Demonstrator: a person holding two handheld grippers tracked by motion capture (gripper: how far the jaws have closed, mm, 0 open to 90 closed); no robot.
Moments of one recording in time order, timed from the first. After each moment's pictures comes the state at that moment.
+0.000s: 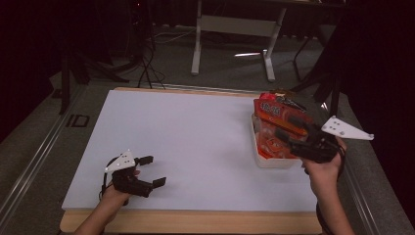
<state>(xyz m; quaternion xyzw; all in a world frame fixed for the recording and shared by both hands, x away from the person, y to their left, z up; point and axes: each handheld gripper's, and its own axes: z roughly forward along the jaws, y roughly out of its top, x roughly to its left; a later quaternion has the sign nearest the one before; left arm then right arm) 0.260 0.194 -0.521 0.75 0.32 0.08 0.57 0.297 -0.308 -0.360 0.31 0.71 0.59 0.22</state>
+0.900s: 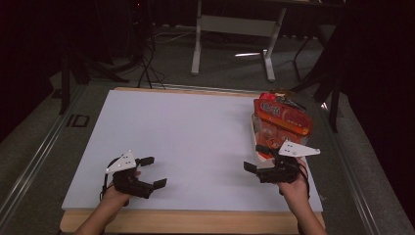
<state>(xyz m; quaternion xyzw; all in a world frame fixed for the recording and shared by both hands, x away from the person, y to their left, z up) 0.258 0.191 -0.522 0.75 0.31 0.08 0.57 0.296 -0.265 -0.452 0.29 0.78 0.54 0.10</state>
